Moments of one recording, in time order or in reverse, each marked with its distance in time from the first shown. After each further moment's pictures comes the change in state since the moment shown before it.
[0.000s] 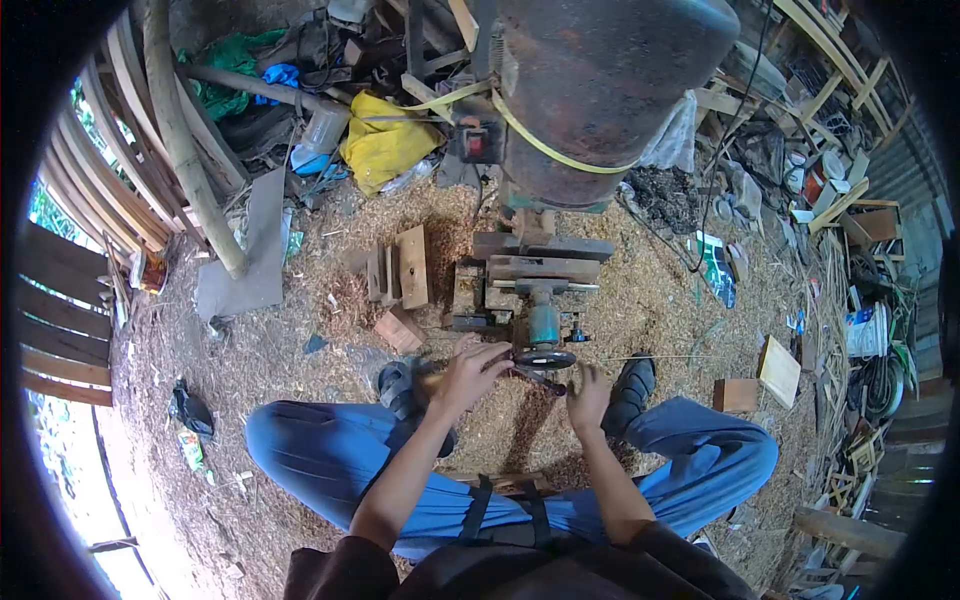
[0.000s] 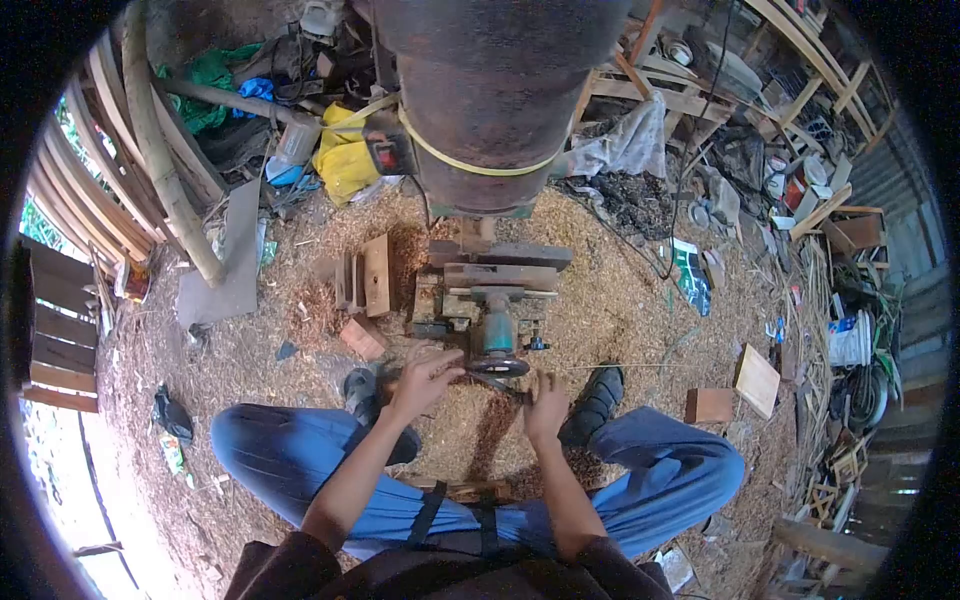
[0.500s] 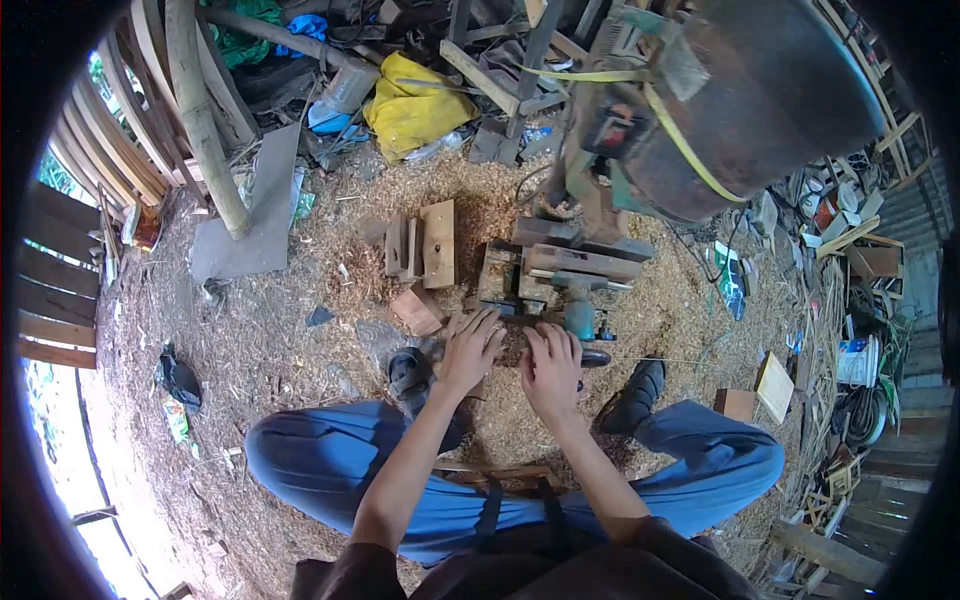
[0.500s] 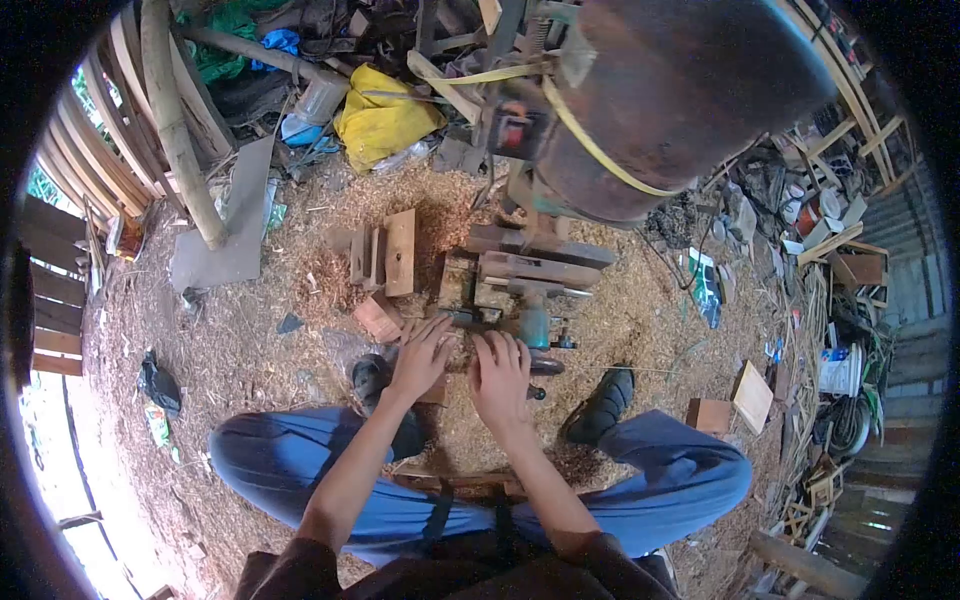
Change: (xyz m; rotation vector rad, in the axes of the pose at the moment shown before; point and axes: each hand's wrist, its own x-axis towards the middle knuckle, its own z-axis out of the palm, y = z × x) left_hand -0.009 -0.052 -0.028 0.189 0.002 -0.181; right_hand 0.020 -0.180 -0.037 0.061 0.094 -0.535
